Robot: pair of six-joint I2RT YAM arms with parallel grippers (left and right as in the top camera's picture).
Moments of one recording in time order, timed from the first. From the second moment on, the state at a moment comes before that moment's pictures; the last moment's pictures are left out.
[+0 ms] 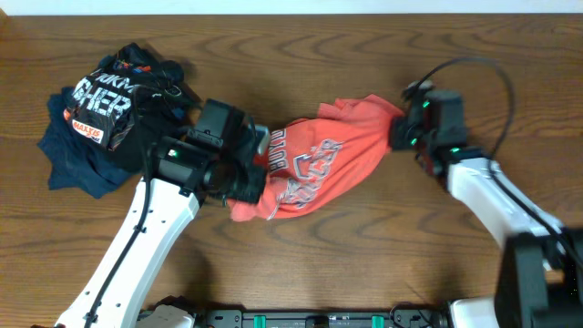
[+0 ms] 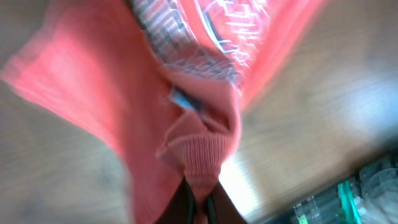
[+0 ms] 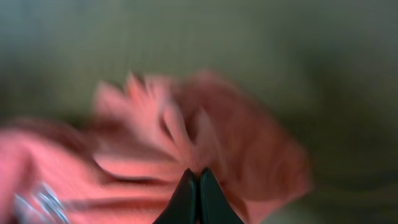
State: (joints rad) left arm -0.36 1.34 1.20 -1.06 0.23 -0.10; right arm 0.11 1.56 0.92 -0.08 -0.13 0.16
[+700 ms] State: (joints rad) left arm -0.11 1.34 1.51 -0.80 0.15 -0.15; right arm -0.08 1.38 1.31 -0.53 0.01 0.15
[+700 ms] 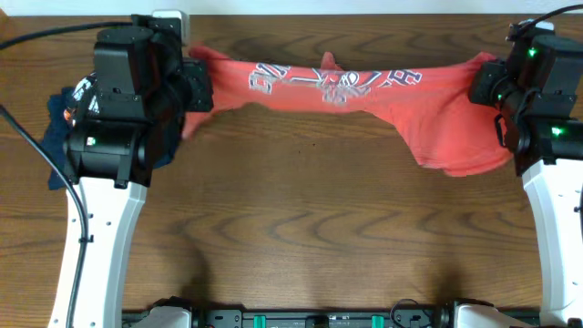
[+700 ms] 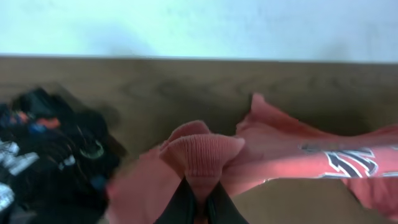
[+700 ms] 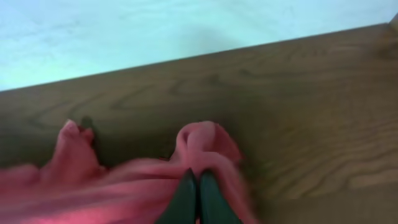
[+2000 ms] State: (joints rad) left arm -0.11 1.10 1.51 -0.88 0.18 -0.15; right arm -0.10 1.25 1.33 -0.47 0.09 0.09
